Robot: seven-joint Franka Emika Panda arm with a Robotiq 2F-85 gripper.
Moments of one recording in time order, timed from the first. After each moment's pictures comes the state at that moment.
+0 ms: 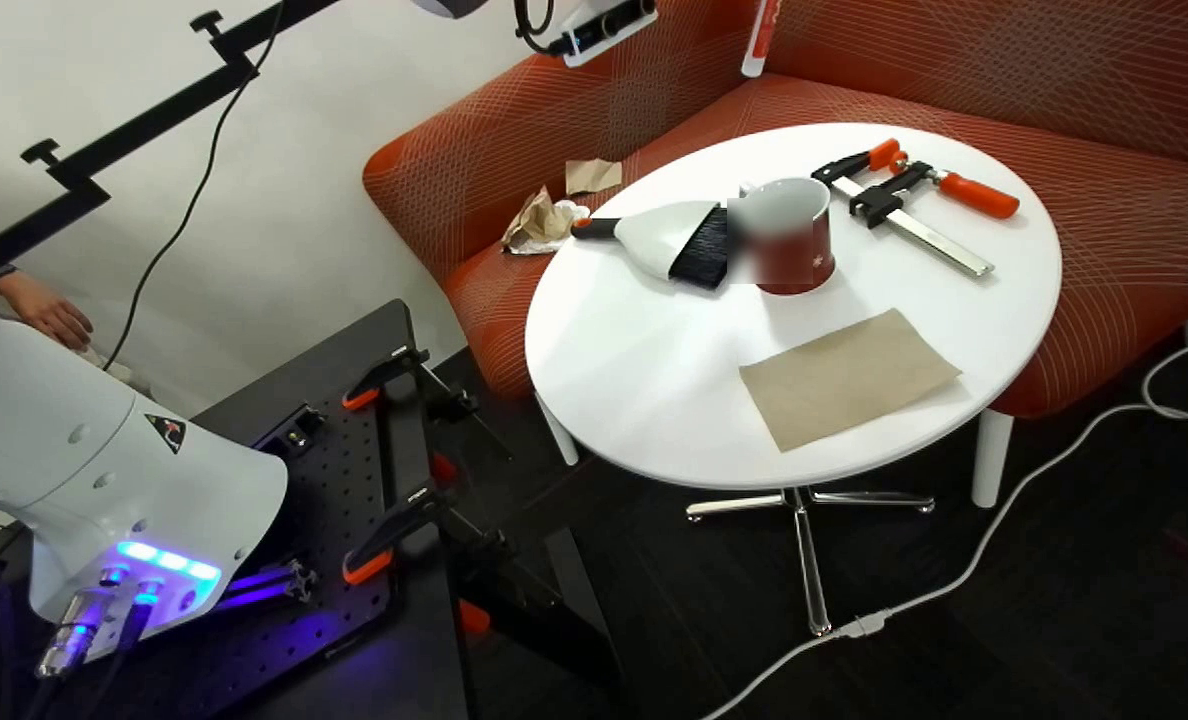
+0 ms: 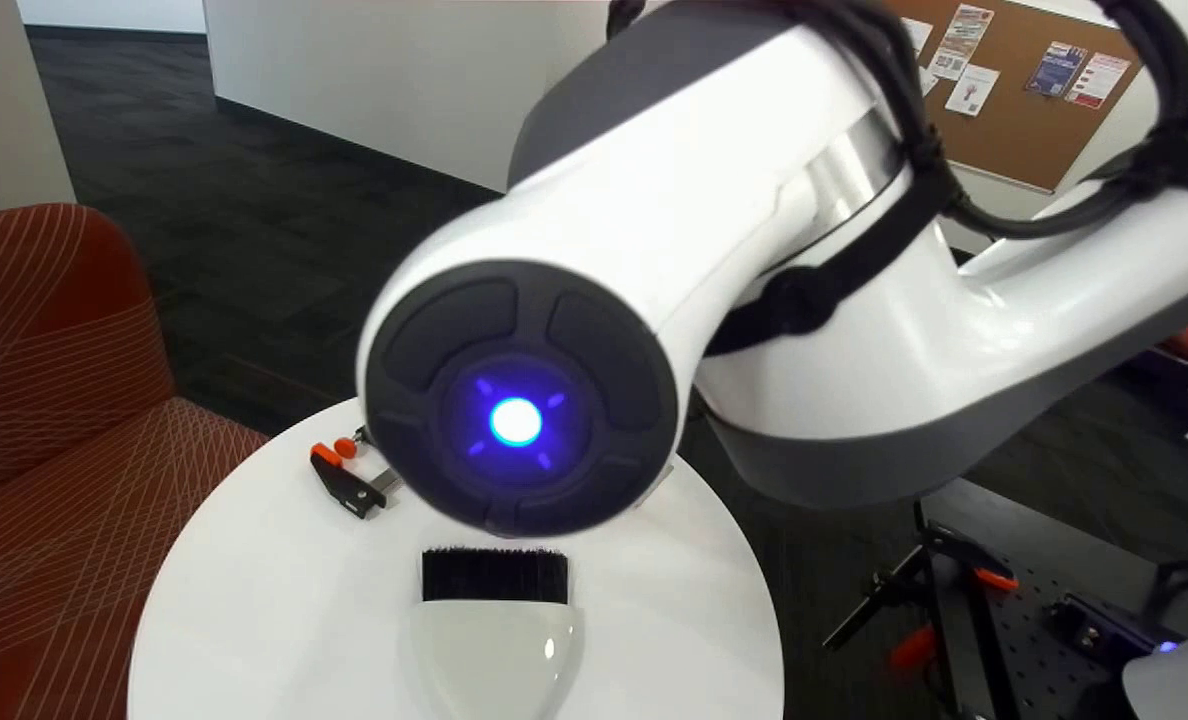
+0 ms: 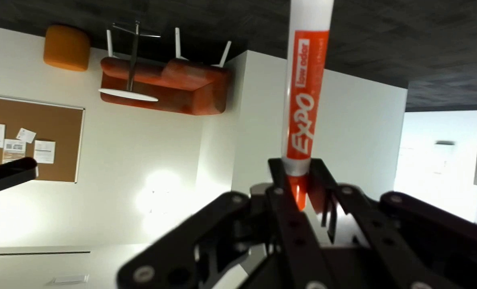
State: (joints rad) arm 0.35 0.57 0.05 -1.84 -1.41 1.82 2.23
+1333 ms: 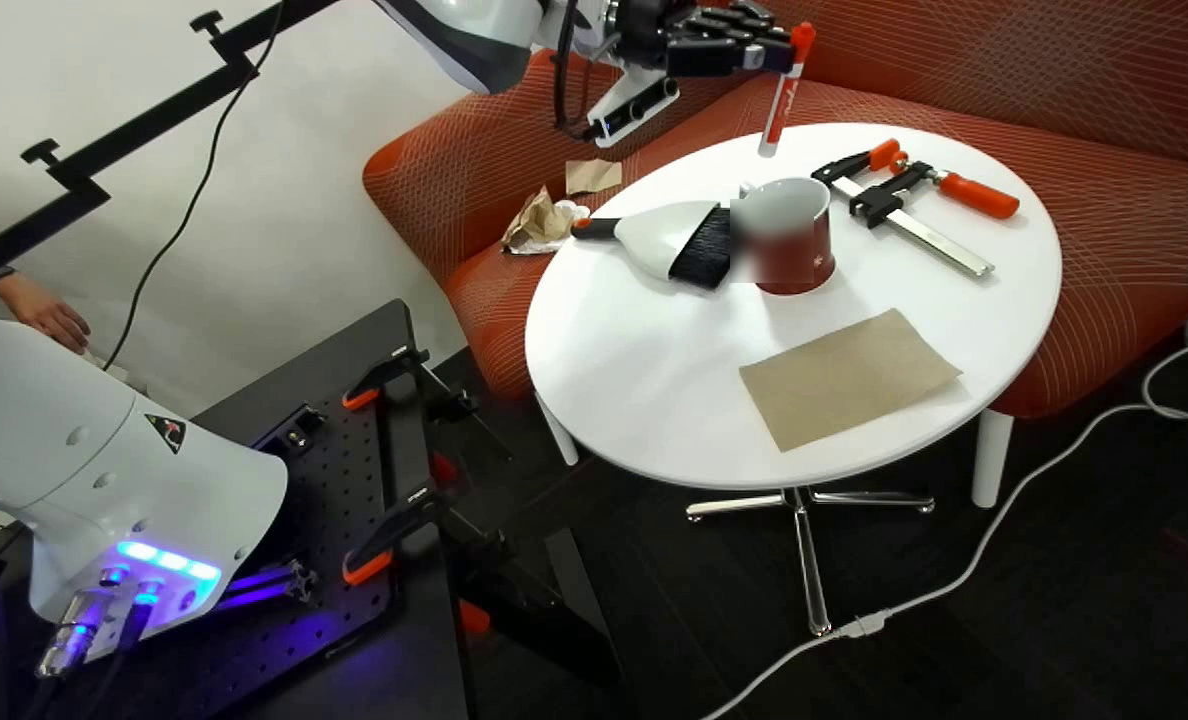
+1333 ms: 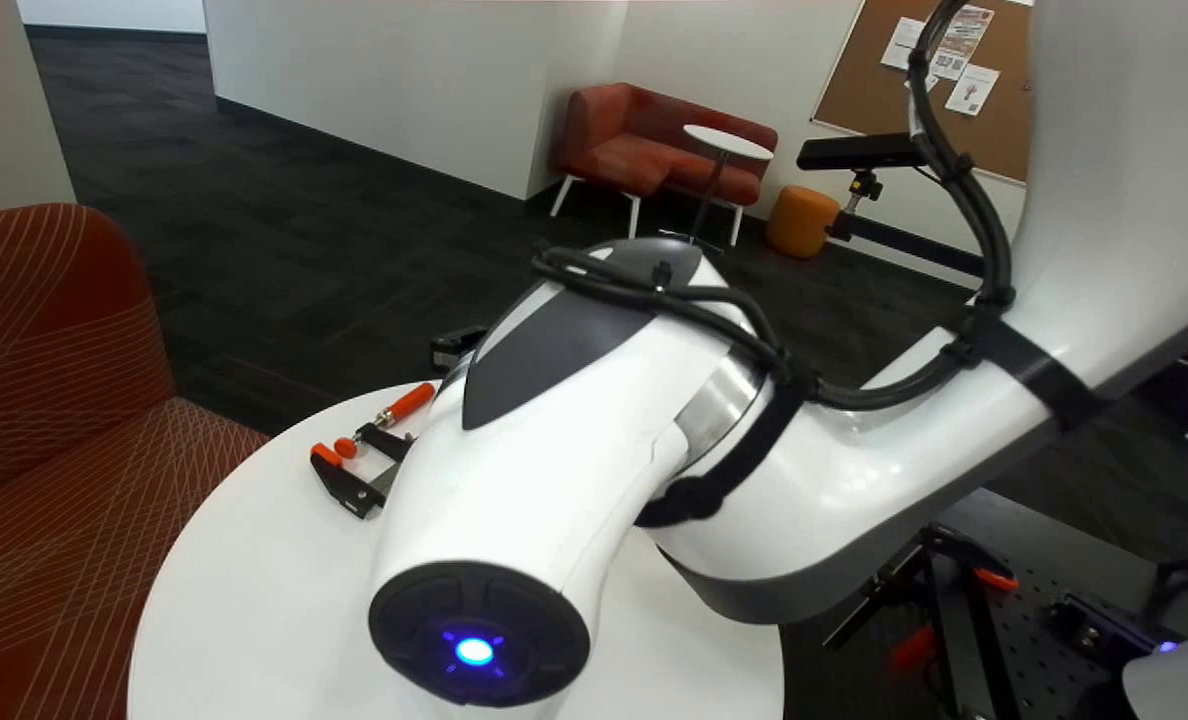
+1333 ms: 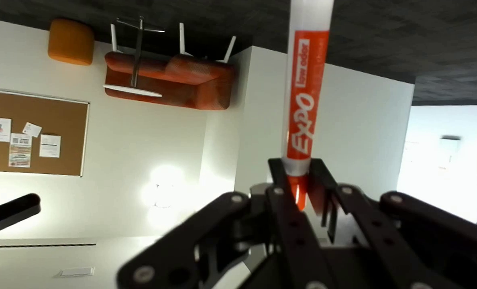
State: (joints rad) arm 0.32 0.74 0.08 -1.78 -1.48 1.78 2.36
